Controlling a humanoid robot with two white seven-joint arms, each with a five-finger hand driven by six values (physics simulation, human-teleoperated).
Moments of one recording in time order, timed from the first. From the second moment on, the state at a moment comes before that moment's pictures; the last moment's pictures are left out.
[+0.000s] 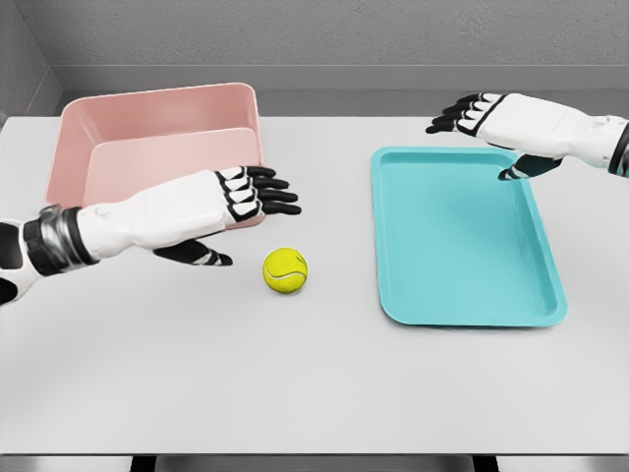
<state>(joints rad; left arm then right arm) -0.55 0.84 -0.71 -1.76 -0.28 -0.61 -0.16 -0.83 -0.90 0.77 -1.39 0.33 -0.61 0.34</state>
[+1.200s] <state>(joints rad) -0.94 0.83 -1.31 -1.51 0.10 -0.61 -0.28 -0.79 -0.91 0.77 -1.41 0.33 -0.61 0.37</state>
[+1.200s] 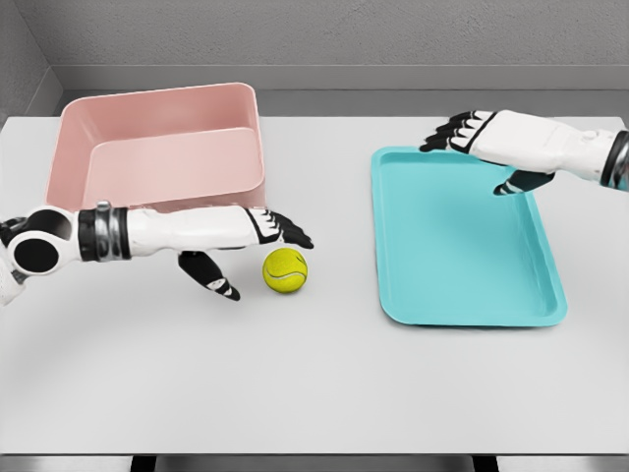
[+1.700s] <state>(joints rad) -0.95 0.76 -1.32 -1.47 0.11 -0.61 -0.30 -0.77 -0.94 0.77 -1.37 0.33 -0.61 0.38</state>
